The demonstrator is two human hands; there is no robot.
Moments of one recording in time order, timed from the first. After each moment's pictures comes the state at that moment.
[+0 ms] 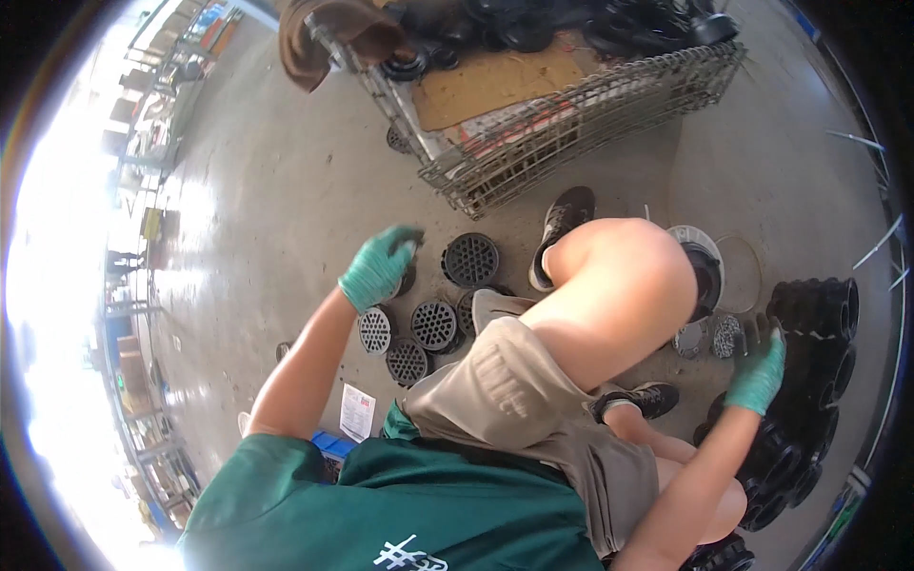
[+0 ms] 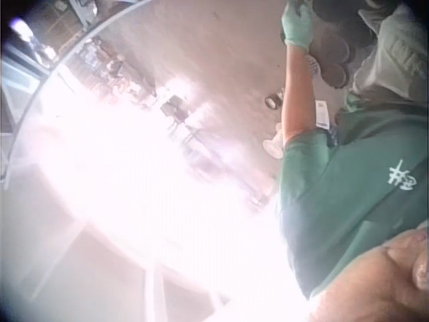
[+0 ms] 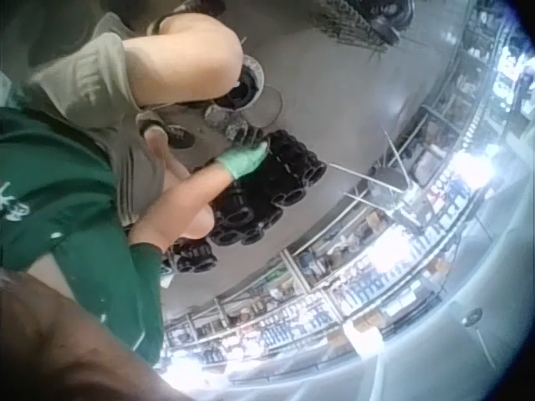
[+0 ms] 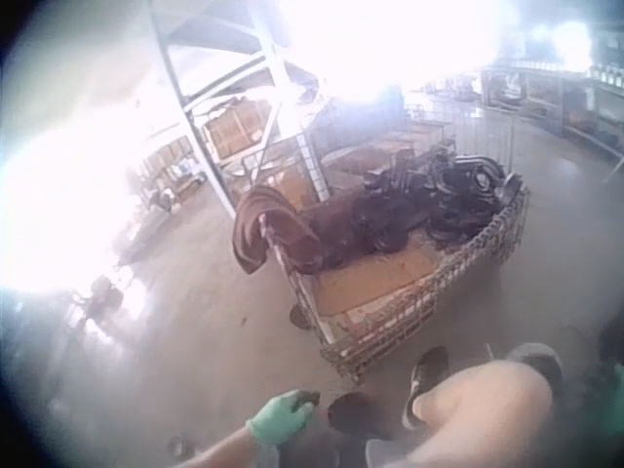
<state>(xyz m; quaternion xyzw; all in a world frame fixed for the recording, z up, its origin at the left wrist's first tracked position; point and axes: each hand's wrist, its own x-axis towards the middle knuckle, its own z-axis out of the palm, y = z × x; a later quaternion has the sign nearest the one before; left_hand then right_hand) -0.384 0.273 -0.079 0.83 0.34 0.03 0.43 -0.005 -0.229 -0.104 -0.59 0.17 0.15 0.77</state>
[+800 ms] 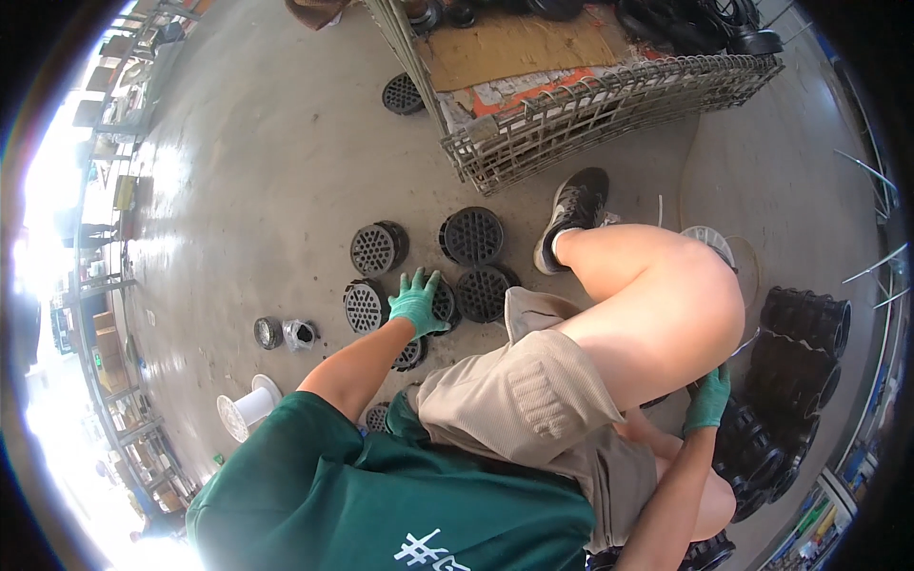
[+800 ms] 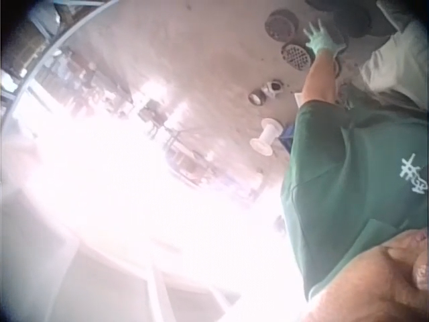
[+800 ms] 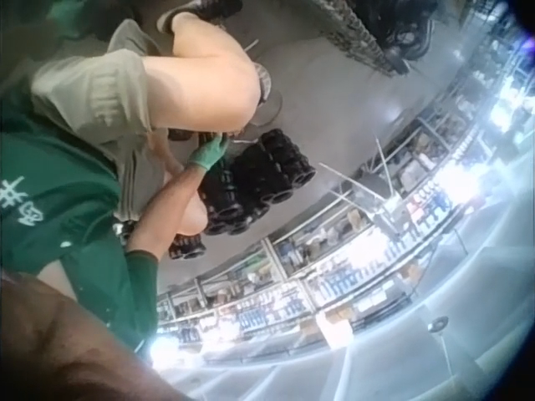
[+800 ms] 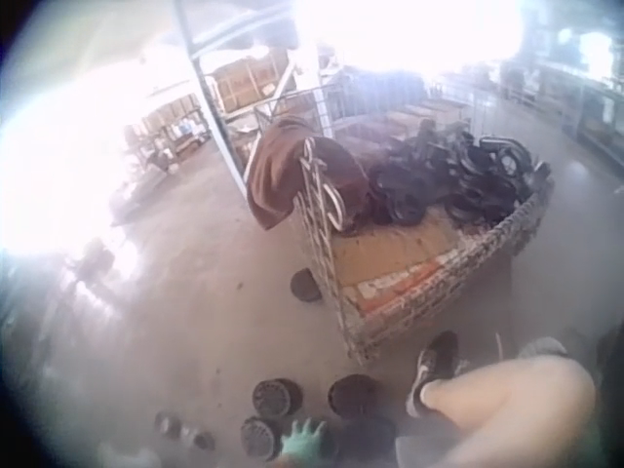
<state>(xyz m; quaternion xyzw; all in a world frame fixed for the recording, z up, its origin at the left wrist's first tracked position) -0.443 0.211 -0.243 0.81 0.42 -0.37 0.21 -0.083 -0.246 -0.172 -0.76 0.16 0.24 0.58</state>
